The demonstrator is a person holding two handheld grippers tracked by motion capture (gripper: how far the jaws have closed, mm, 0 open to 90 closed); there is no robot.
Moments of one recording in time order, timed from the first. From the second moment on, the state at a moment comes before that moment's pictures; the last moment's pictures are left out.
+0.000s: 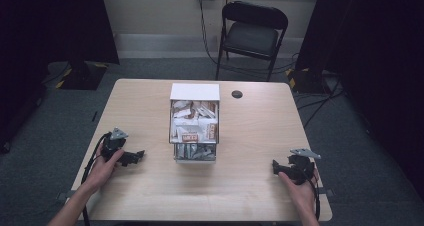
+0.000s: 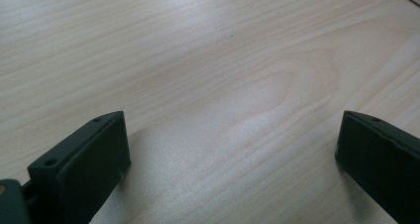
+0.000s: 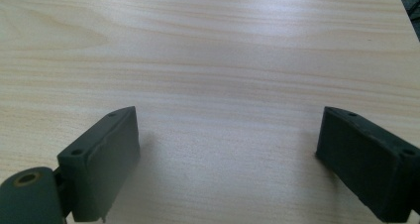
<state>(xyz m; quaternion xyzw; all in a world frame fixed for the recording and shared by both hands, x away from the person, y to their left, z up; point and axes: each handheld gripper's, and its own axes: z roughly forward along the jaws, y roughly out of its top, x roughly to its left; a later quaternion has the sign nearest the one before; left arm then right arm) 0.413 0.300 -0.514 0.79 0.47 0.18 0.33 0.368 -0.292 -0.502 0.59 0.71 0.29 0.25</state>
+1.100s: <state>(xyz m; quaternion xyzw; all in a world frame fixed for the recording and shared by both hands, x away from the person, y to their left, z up) 0.413 0.300 -0.514 0.79 0.47 0.18 0.34 0.361 -0.279 -0.479 0.57 0.72 0.32 0.23</state>
